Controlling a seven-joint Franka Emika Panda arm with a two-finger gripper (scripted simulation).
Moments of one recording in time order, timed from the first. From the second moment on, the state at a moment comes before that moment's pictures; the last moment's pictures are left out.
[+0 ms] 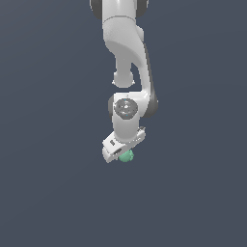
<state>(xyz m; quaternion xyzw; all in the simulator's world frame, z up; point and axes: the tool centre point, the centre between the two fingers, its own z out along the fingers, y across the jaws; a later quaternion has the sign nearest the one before) 0.043 0.007 0.067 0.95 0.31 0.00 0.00</state>
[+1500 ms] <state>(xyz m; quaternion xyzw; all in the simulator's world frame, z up) 0.051 0.013 0.068 0.95 0.31 0.00 0.00</state>
